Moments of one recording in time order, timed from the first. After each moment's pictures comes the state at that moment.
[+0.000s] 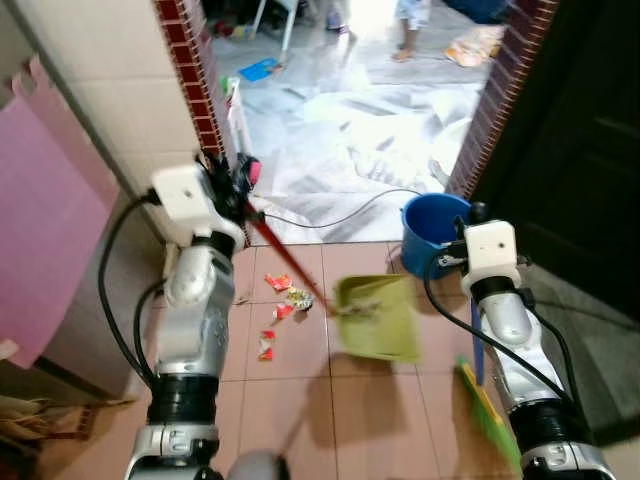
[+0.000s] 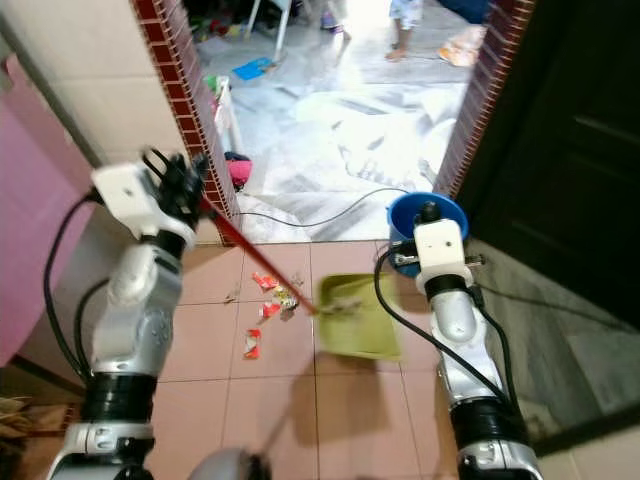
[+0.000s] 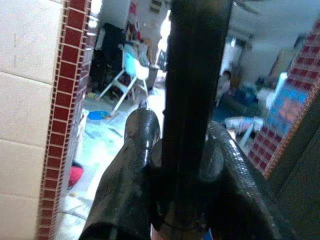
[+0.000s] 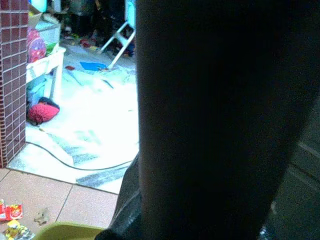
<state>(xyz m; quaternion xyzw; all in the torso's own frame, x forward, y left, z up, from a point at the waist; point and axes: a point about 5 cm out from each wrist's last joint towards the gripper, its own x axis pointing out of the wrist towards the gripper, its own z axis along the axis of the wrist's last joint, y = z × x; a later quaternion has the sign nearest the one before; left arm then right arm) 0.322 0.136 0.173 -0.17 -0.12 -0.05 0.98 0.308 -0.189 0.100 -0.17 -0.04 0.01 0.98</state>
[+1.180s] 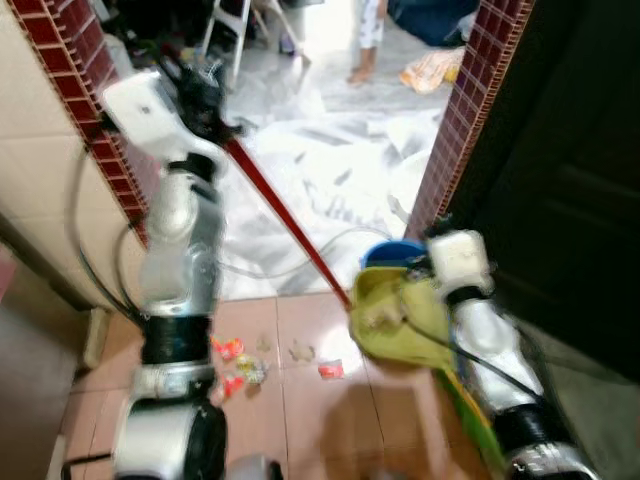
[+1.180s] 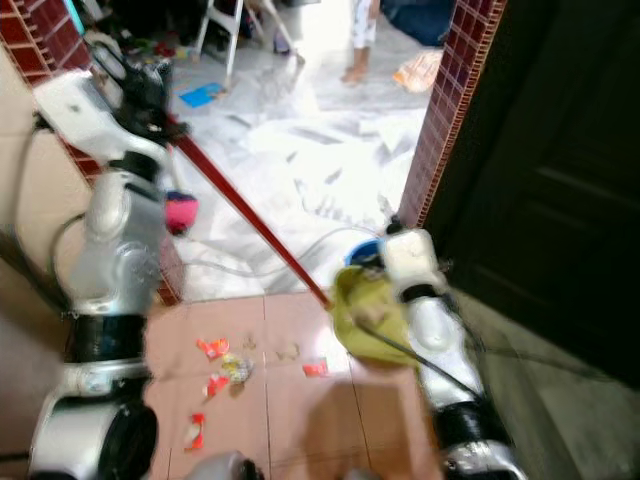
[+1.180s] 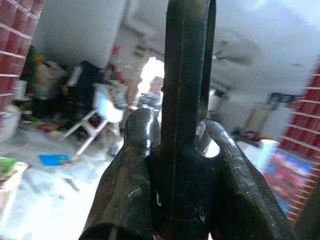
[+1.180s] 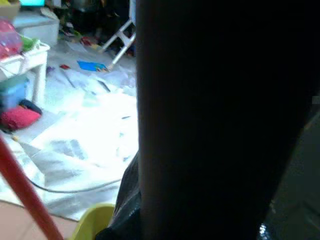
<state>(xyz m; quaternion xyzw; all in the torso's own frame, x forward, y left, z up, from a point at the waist) 0.346 0.149 0.249 -0.19 -0.22 -0.01 0.96 0.305 -0.159 0.092 -0.18 -0.05 0.08 0.98</state>
